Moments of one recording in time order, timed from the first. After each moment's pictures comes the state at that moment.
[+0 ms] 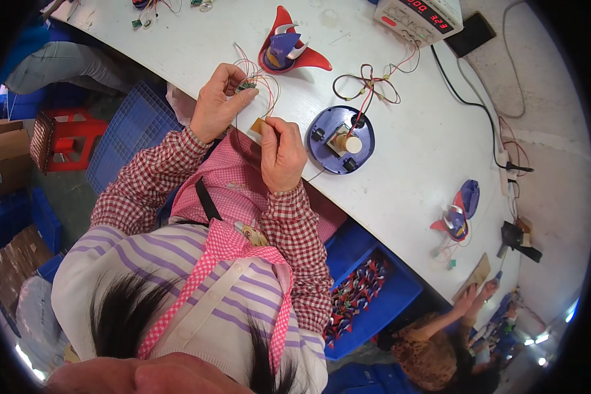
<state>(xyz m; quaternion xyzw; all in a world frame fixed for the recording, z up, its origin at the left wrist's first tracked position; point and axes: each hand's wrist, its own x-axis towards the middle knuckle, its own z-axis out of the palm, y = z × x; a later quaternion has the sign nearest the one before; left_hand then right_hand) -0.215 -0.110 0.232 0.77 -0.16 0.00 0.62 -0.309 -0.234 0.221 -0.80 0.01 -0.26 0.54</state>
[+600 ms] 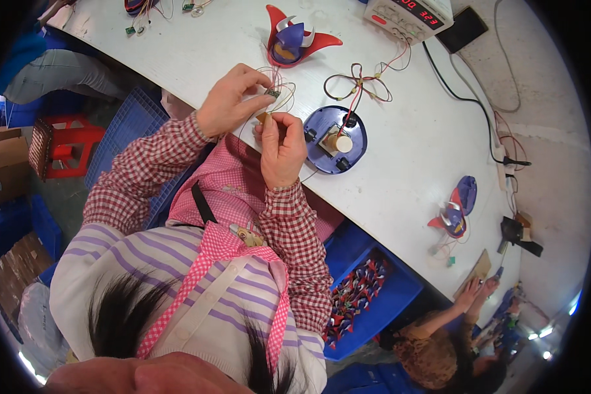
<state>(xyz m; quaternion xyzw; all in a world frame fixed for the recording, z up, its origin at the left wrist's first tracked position) -0.201 -0.127 0.243 0.84 -0.30 -0.02 0.45 -0.304 -0.235 0.220 -0.65 0.10 -0.19 0.73</state>
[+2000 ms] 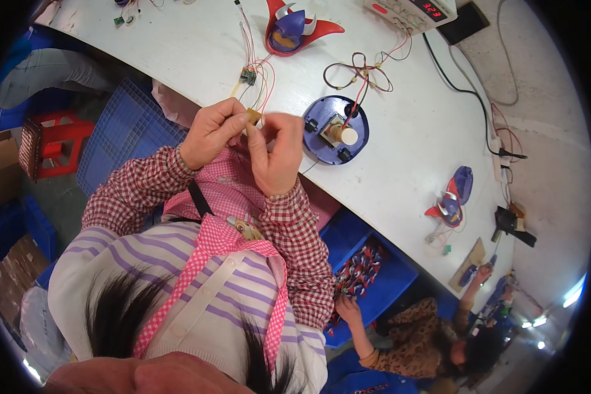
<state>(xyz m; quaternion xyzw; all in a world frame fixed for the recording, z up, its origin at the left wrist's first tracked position) -0.258 -0.105 0.241 0.67 -0.17 -0.21 0.69 -0.315 -0.233 0.235 -0.83 -0.02 -0.32 0.47</state>
